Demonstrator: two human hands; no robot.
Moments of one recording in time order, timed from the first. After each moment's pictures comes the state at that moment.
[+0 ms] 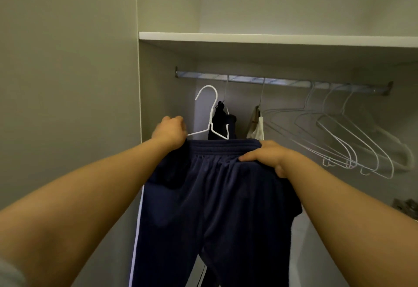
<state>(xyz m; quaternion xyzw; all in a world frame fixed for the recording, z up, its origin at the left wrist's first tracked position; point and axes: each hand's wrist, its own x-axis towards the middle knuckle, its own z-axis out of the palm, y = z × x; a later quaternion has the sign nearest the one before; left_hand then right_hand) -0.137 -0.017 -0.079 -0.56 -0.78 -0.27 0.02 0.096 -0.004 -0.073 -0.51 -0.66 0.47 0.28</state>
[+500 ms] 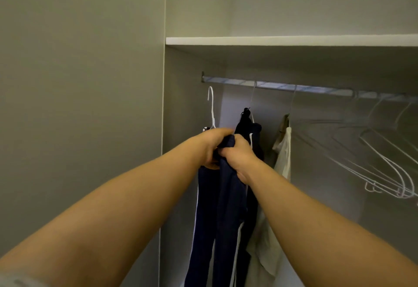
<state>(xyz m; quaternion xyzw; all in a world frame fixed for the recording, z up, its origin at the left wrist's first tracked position) -0.075 -0.008 -0.068 -0.30 -0.63 -0.52 -0.49 -0.001 0.017 -0.093 -0.38 -0.67 0.52 0.38</state>
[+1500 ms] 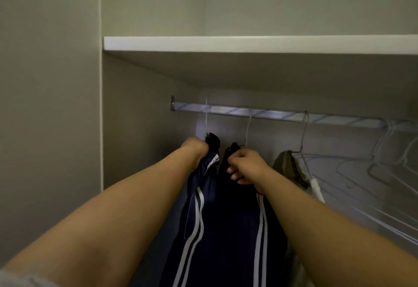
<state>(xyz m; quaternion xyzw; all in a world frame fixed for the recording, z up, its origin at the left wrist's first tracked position) -0.210 0.261 -0.038 -0.44 -0.66 -0.53 -0.29 -0.069 0.237 -0.048 -0.49 -0.70 0.38 0.36</state>
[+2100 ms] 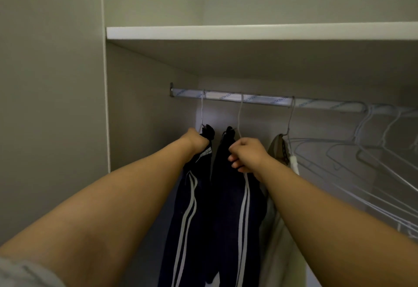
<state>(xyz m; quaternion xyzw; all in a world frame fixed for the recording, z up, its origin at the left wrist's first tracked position) -0.181 0.206 -0.049 -0.48 -0.73 -0.43 -0.21 -0.032 0.199 -0.055 -0.48 -0.69 0.39 0.36</state>
